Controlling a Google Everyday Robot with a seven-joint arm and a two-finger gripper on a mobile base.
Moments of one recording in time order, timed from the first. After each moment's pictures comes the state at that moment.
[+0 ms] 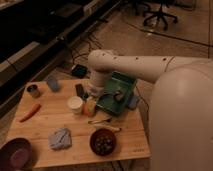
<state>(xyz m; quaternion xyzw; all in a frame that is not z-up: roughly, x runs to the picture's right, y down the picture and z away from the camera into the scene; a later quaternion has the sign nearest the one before) -0.072 0.085 0.714 -0.47 -0.06 0.18 0.86</state>
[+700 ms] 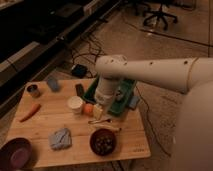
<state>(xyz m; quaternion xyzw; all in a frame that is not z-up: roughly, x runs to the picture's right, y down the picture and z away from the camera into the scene) -0.010 0.130 0.666 -0.44 0.05 0.34 0.83</state>
